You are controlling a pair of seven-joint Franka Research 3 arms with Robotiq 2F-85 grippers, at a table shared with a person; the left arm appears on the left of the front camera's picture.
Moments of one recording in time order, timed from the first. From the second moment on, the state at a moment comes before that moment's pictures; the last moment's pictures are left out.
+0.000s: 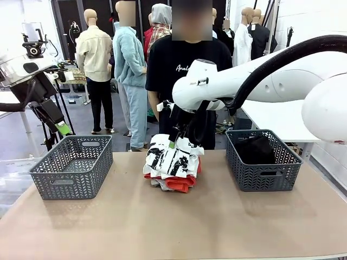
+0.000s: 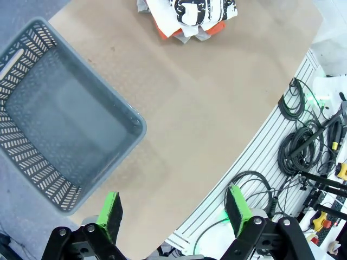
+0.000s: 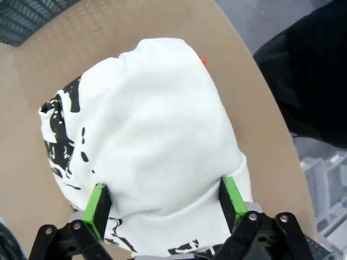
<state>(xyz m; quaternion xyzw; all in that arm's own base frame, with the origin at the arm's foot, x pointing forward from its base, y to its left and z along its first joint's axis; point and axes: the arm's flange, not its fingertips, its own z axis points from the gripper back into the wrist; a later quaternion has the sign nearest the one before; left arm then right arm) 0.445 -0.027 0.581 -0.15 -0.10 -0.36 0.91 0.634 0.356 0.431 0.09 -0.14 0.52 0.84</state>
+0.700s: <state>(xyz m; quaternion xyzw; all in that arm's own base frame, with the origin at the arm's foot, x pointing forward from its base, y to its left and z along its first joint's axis) 0.445 -0.027 0.581 -0.15 -0.10 -0.36 0.91 0.642 0.365 0.423 0.09 -0.11 0.52 0.84</state>
